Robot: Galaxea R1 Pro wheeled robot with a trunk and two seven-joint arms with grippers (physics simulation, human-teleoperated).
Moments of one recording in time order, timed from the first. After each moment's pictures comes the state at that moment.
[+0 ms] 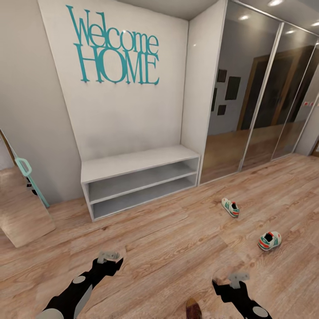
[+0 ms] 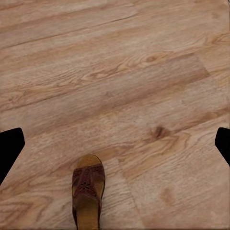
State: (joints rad) left arm -0.52 0.06 0.00 -0.39 0.00 -0.12 -0.25; right arm -0.28 -0.12 0.00 -0.64 -0.01 -0.07 0.15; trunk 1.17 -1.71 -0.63
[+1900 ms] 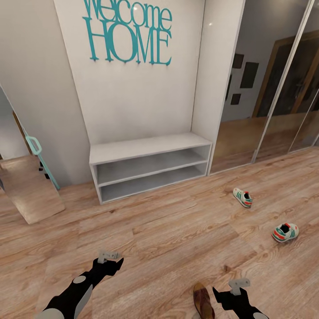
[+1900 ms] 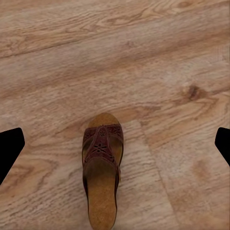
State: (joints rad) left arm -0.53 0.06 0.00 -0.39 0.00 -0.13 -0.25; right arm -0.28 -0.12 0.00 -0.58 -0.01 -0.07 0.16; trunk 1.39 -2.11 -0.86
